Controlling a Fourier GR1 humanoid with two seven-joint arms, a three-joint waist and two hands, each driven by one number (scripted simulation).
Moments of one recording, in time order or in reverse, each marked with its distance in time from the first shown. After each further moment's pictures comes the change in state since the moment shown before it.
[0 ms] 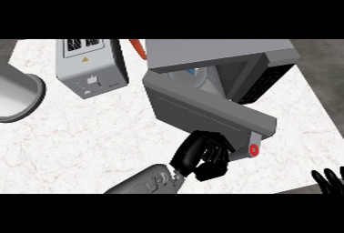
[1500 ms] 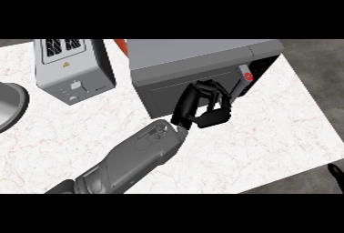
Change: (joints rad) left arm -0.280 -0.012 0.175 0.202 0.455 0.024 -0.199; right arm -0.068 -0.063 -0.047 -0.134 -0.149 -0.066 0.160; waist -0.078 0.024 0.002
